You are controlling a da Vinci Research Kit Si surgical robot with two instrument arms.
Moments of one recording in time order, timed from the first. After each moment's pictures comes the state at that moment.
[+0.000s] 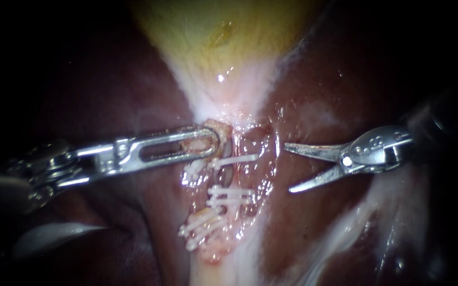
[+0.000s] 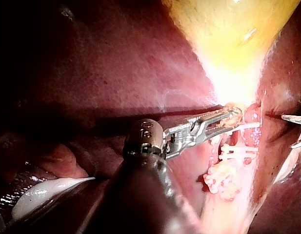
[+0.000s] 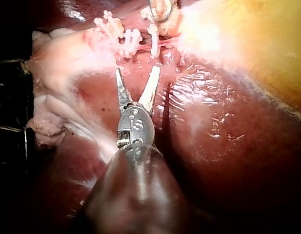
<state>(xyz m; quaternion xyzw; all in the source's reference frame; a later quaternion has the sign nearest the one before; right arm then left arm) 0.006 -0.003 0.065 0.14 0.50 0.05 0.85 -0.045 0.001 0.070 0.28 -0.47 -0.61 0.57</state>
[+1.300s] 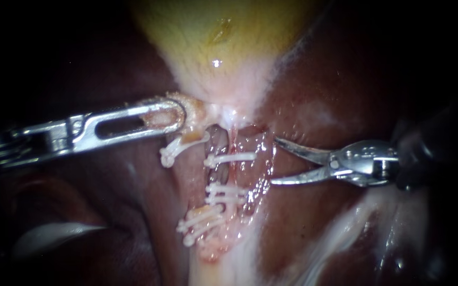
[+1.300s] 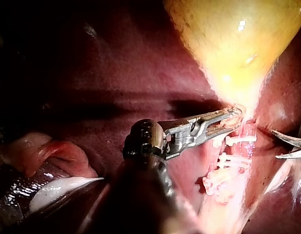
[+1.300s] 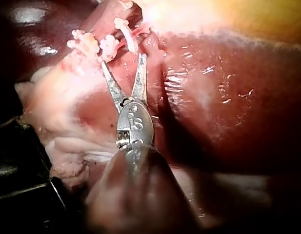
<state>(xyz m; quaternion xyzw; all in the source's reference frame) 0.009 -0.005 0.066 0.29 0.46 0.19 0.82 -0.040 0.005 0.062 0.27 -0.49 -0.62 0.55</state>
